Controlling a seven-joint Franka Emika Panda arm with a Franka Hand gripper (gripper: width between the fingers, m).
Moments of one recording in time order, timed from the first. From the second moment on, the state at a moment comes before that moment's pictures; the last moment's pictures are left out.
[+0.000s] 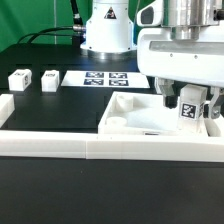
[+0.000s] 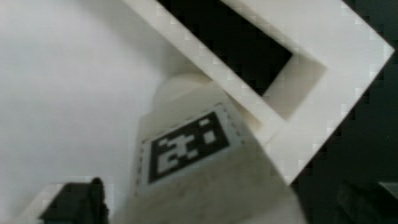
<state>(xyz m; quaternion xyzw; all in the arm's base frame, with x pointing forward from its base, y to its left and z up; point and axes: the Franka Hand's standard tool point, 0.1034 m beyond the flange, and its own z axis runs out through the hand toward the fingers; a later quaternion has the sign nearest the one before) 0.631 0.092 0.060 -0.88 0.47 -0.07 0.06</state>
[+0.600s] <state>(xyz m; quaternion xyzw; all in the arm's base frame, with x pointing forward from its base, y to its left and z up) 0.642 0.094 0.133 -0.94 0.31 -0.09 0.08</state>
